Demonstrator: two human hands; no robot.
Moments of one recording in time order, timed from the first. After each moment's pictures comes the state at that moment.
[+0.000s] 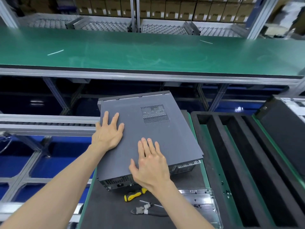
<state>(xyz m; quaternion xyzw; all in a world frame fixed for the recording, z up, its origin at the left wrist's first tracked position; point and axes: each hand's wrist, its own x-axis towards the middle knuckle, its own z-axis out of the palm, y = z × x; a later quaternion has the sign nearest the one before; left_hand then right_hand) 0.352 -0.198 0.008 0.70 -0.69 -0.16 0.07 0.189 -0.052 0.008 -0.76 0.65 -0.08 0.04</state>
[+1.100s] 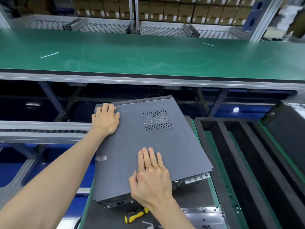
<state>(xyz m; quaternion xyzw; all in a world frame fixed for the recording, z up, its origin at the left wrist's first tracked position) 0.355 -0.301 0.013 0.67 -0.72 -0.08 0.15 0.203 -0.065 0.019 -0.72 0.69 -0.07 0.00</state>
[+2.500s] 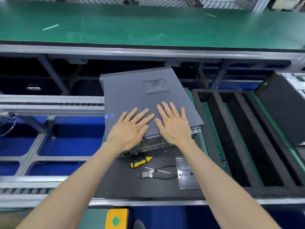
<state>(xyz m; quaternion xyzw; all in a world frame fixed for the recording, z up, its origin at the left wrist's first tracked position) 0.330 -0.097 0.007 0.46 -0.89 -0.06 0.02 0.122 -0.069 0.008 -0.72 0.69 -0.04 0.02</state>
